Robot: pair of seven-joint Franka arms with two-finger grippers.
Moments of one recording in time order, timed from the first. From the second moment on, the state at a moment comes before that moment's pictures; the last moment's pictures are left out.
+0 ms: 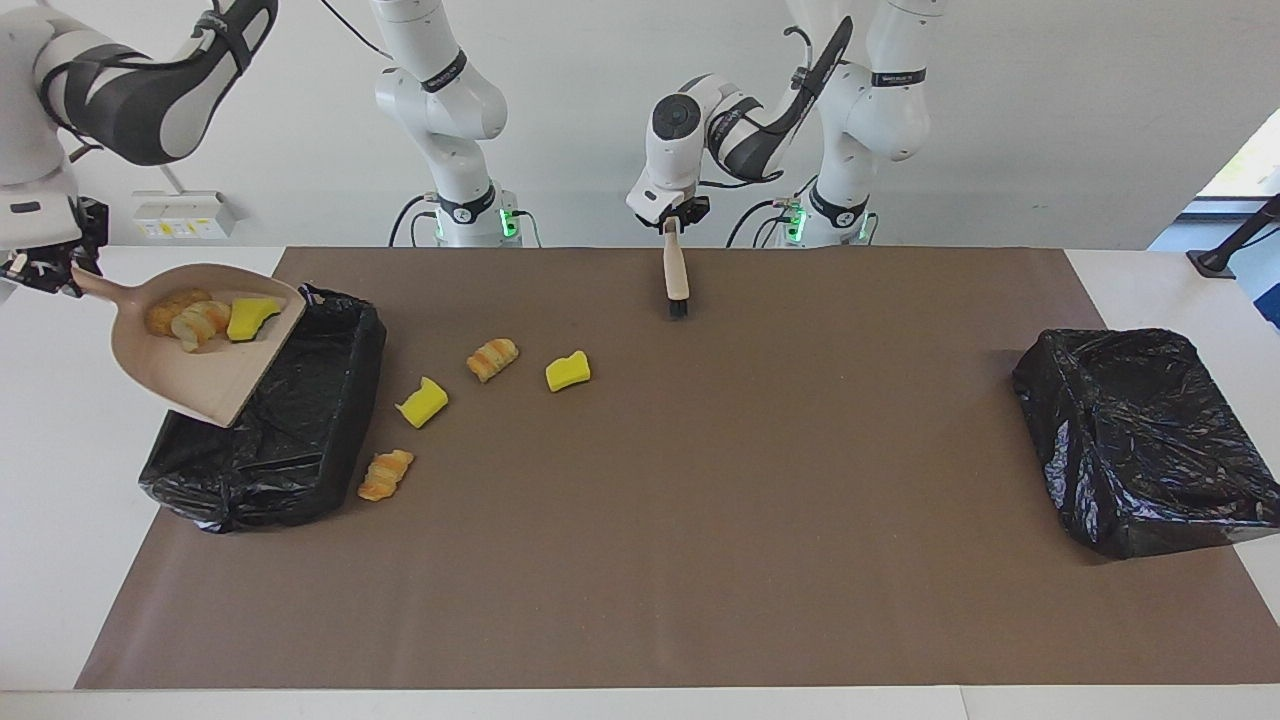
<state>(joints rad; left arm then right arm) -1.10 -0.13 0.01 -2.45 -0.32 2.08 -0.89 -0.30 0.10 -0.14 -1.66 -0.44 1.84 -1.74</state>
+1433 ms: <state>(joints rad) -0.17 -0.01 0.03 -1.50 0.00 1.57 0.03 -0.12 0.05 -0.10 -1.68 -0.76 1.96 -1.51</state>
